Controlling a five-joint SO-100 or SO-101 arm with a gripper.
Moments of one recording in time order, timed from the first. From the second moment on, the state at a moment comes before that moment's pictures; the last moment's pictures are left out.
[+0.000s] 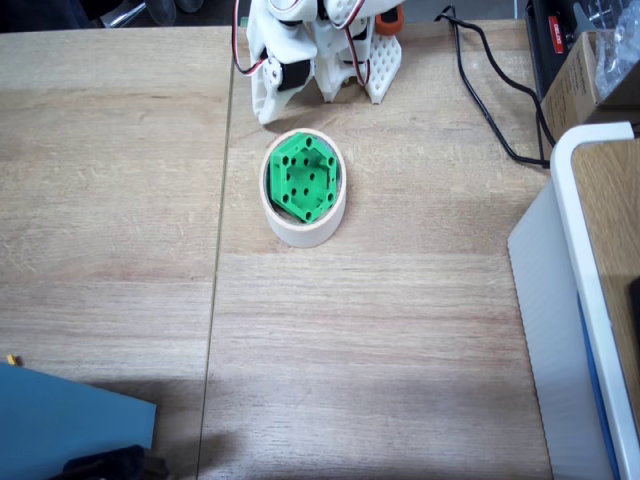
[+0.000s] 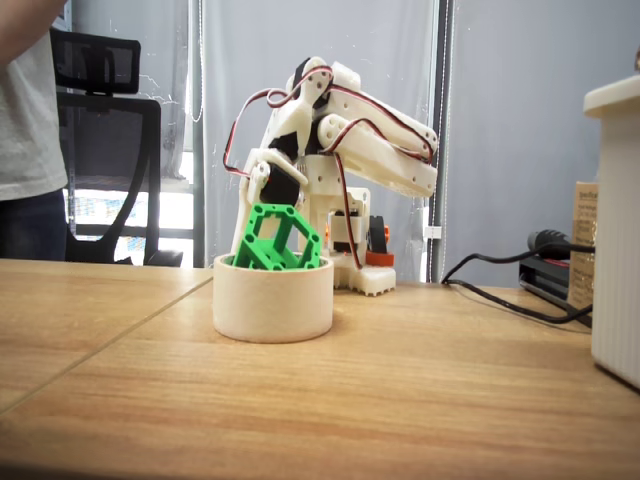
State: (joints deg) arm 55.5 193.1 183.3 78.0 -108.4
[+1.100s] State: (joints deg) arm 55.5 193.1 185.0 78.5 -96.1
